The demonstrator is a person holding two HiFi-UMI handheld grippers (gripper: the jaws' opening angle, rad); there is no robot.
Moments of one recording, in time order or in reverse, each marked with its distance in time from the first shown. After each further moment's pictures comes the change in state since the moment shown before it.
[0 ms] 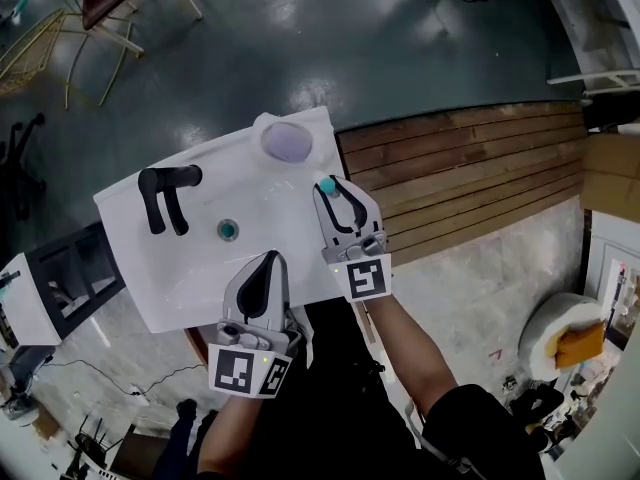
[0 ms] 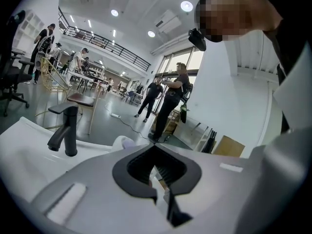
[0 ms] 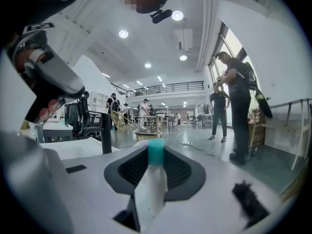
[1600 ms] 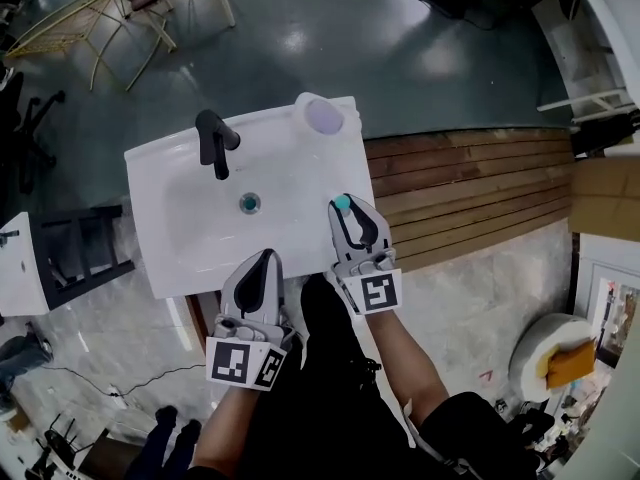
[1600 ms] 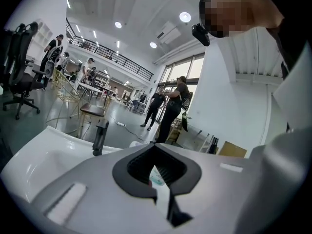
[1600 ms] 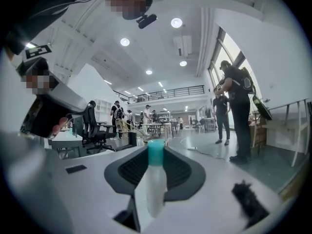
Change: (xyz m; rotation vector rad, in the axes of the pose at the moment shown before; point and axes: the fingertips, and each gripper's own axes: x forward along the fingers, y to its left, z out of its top) left arm -0.118 0.008 0.007 -0.004 -0.110 0.047; right arm -0.080 0.077 0.053 0.046 -0.069 0.019
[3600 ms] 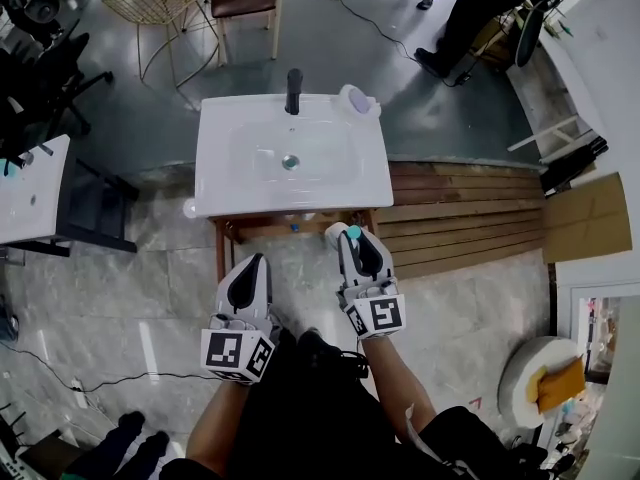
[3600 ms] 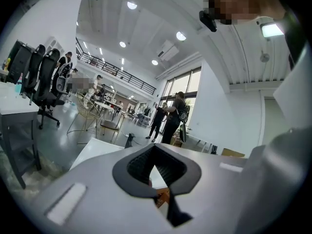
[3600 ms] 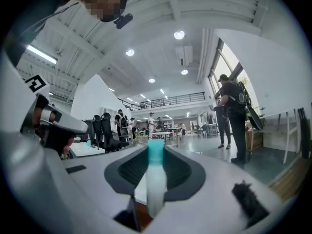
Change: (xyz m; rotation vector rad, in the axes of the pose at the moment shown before) left arm -0.323 0.007 -0.003 0.013 -0.168 0.050; right arm -0.213 0.227 0.090 0.011 -0.083 0.010
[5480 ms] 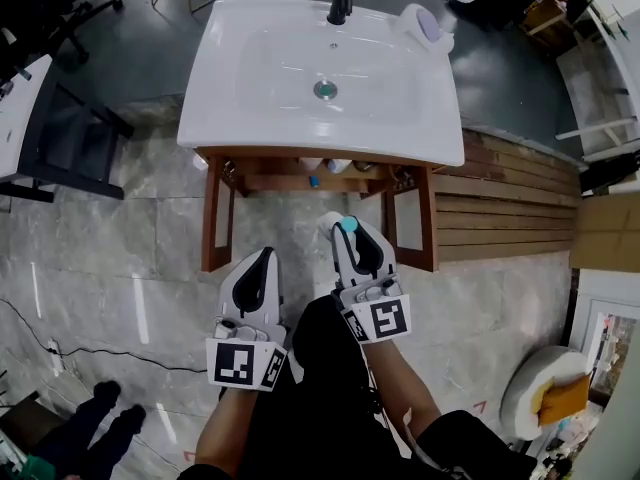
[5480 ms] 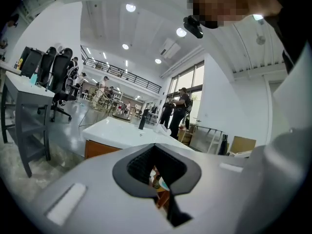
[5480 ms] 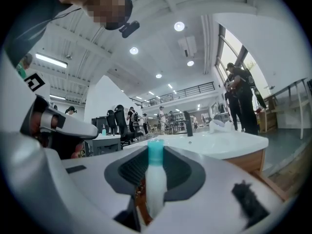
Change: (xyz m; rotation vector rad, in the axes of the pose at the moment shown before) left arm -0.013 0.066 -0.198 0.066 -0.014 0.108; right arm -0.002 0.059 -0.209 0.051 0.038 0.151
